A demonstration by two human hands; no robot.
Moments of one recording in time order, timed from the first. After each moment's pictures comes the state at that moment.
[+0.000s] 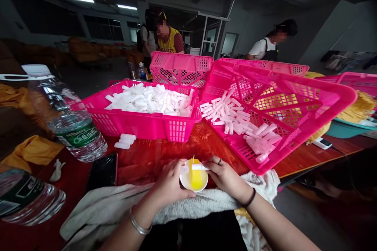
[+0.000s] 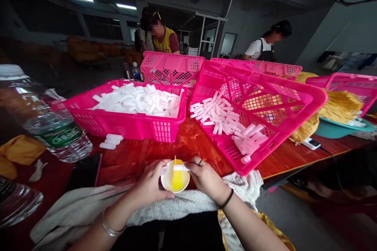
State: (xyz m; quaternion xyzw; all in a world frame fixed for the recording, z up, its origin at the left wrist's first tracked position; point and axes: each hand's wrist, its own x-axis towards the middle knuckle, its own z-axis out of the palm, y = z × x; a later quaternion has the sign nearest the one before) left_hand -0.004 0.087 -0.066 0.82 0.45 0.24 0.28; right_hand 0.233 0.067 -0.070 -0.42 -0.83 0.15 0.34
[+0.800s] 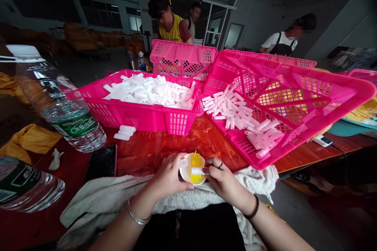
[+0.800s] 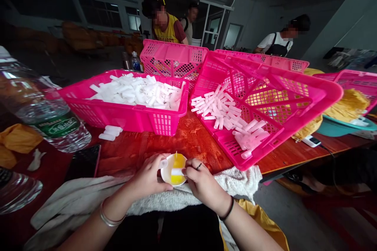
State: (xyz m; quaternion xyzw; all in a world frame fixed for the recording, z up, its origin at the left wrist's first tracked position) left_hand -0.007 0.087 -0.072 0.81 0.44 0.25 0.30; right_hand 0.216 0.039 -0.065 -0.43 -0.78 0.24 0.39
